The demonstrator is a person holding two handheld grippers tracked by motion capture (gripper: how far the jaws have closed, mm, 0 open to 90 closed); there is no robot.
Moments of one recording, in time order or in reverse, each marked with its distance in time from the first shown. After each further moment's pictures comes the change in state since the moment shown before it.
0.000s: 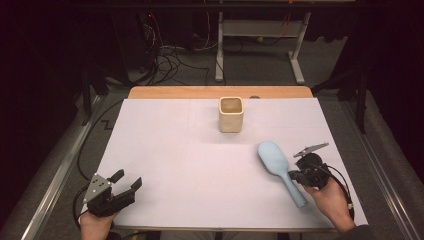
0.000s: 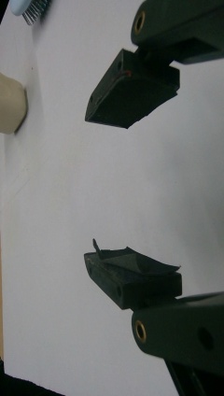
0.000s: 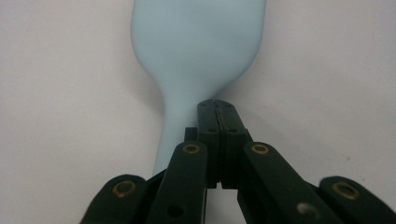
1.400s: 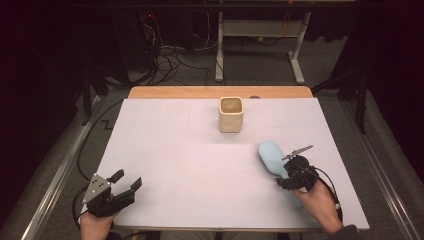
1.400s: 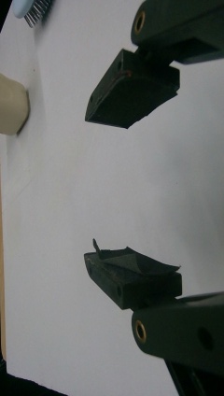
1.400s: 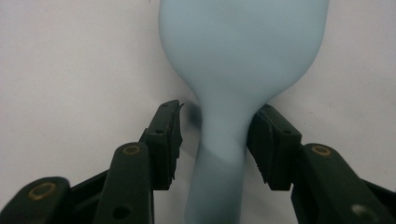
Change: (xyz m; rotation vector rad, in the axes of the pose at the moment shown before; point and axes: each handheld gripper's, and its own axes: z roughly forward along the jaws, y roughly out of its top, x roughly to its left) left arm 0.000 0.000 -0.001 -0.008 -0.003 0.001; right arm 0.021 0.008 0.021 0.071 -0.024 0.008
